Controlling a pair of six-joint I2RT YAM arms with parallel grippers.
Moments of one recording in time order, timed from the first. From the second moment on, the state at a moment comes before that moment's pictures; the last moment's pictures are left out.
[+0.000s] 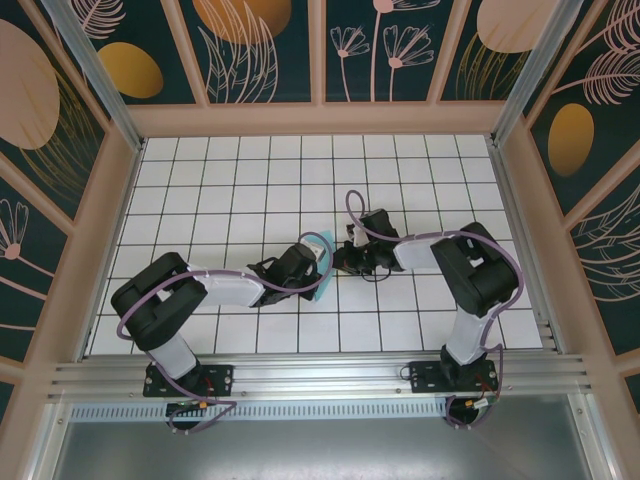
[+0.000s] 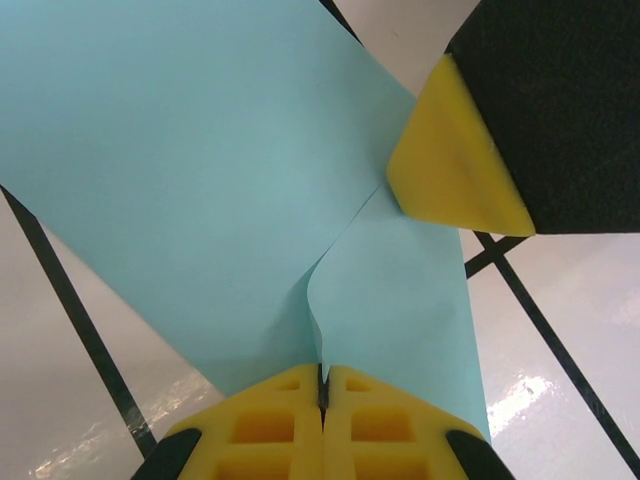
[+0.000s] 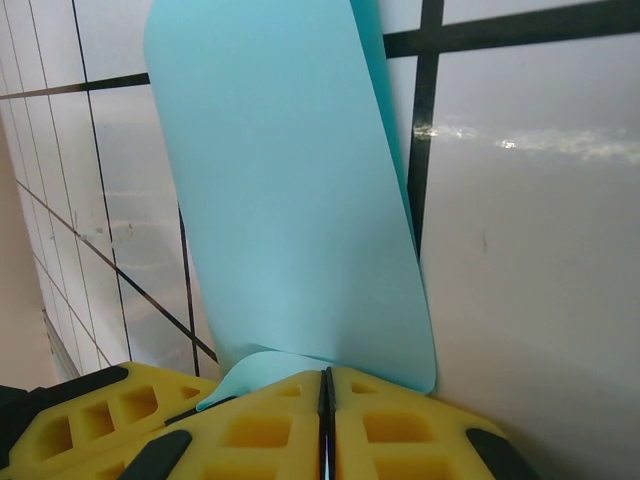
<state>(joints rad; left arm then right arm) -0.88 1.68 0.70 0.09 -0.07 -0.37 0.55 1.80 0.78 0.09 -0.60 0.73</state>
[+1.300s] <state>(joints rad) -0.88 1.71 0.73 0.09 -0.06 -0.37 0.69 1.65 0.55 0.27 -0.58 0.91</state>
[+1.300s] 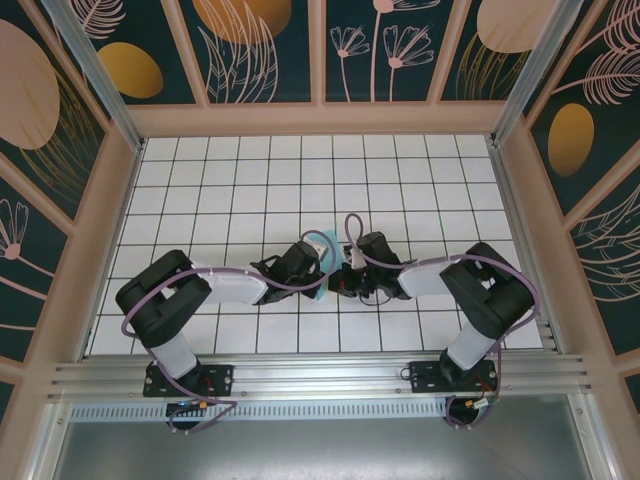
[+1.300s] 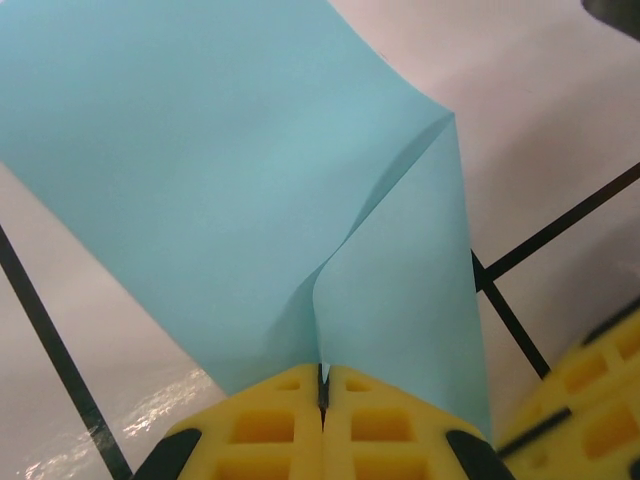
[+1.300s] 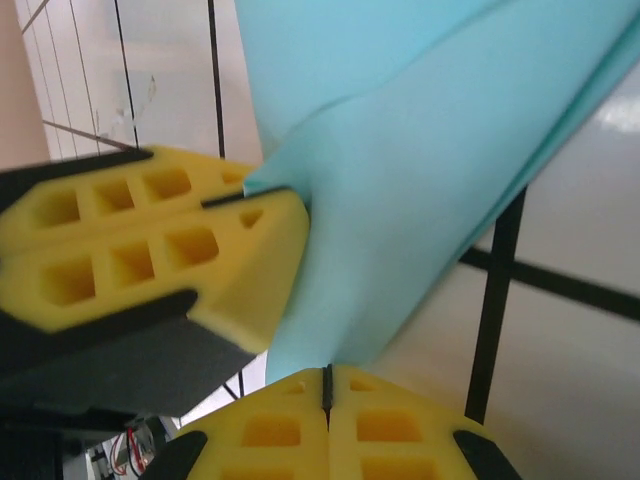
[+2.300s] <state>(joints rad) -0.88 1.71 0.73 0.09 -0.06 -0.35 0.76 1.67 0.53 0.37 -0.55 1.00</state>
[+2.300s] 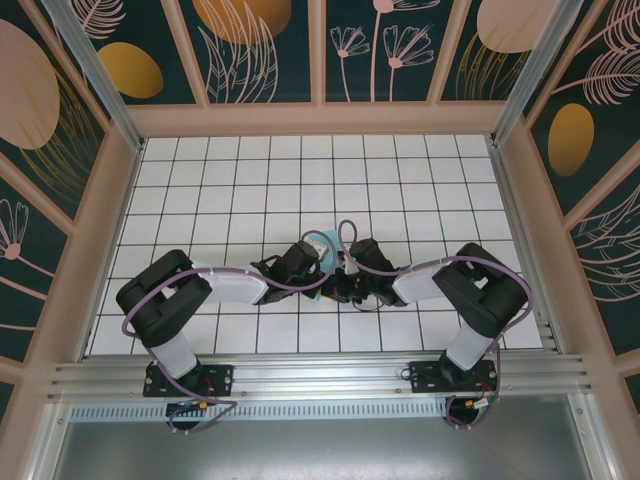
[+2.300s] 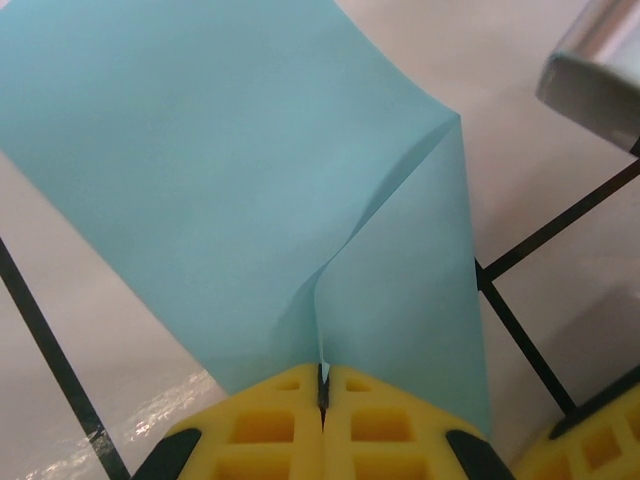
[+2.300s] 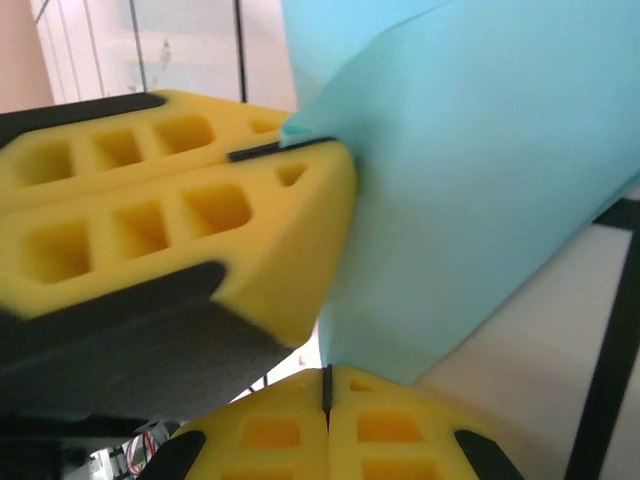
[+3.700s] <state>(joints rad) -0.88 1.71 0.75 0.06 -0.06 -0.35 0.73 1.70 0.64 0.19 -0.46 0.96</state>
